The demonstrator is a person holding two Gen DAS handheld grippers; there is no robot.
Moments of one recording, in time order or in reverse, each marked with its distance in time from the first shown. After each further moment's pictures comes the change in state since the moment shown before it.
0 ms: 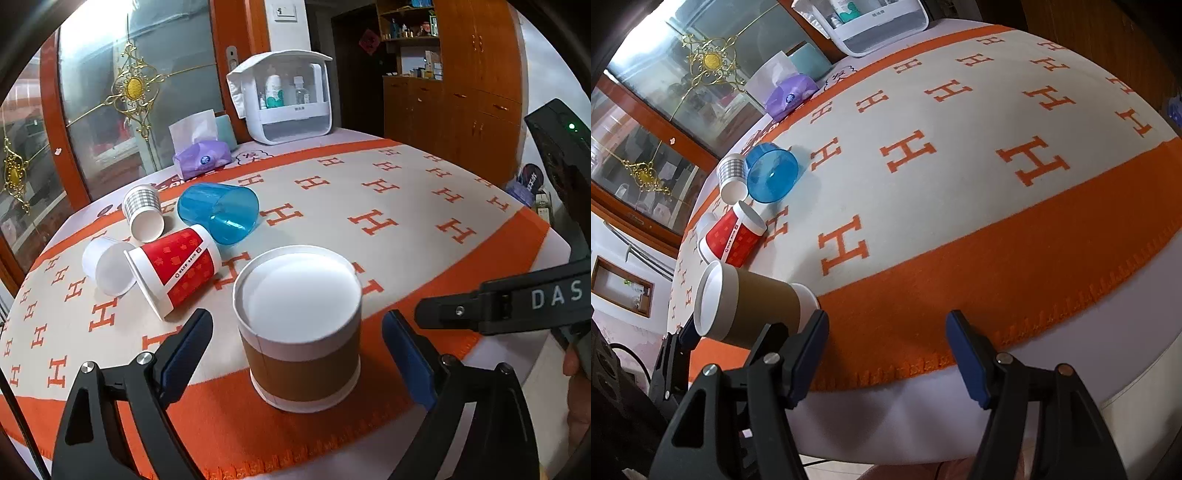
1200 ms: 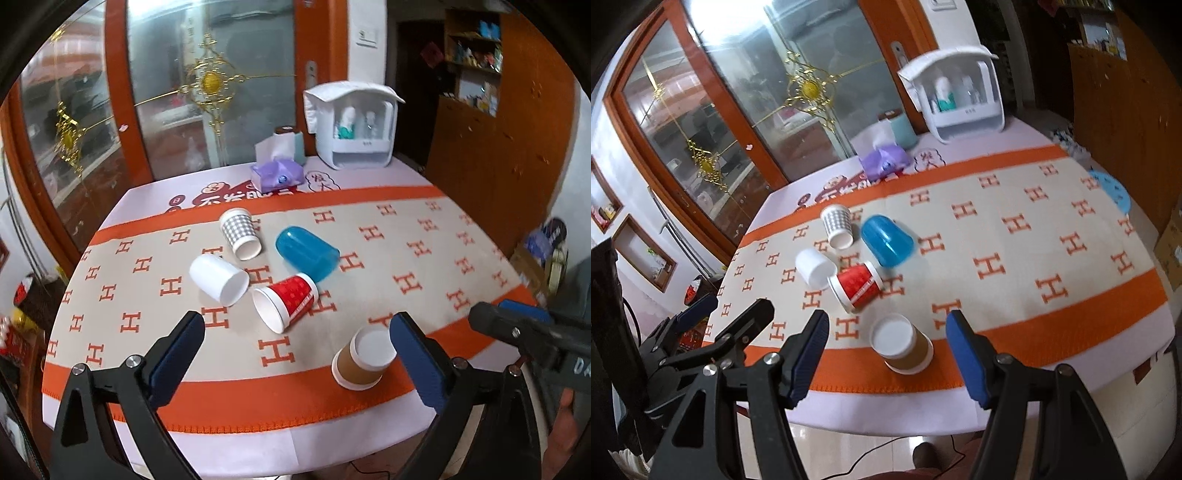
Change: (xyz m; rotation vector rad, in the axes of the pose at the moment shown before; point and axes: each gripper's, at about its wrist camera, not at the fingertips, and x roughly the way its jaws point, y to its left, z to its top) left arm -0.137 0.095 0.094 -0.224 0.073 0.106; right arm -0.153 0.132 0.013 -0.245 -0.204 0.037
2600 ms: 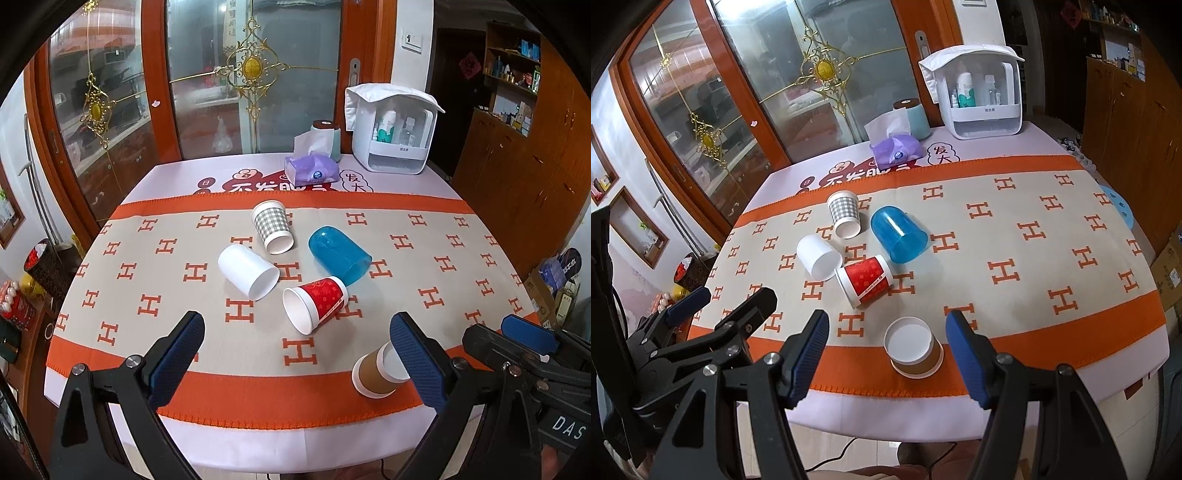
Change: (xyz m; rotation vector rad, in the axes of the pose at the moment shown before) left arm 0.006 0.028 0.009 -0.107 0.043 0.067; right arm 0.027 0.032 0.000 -0.073 0.046 -0.037
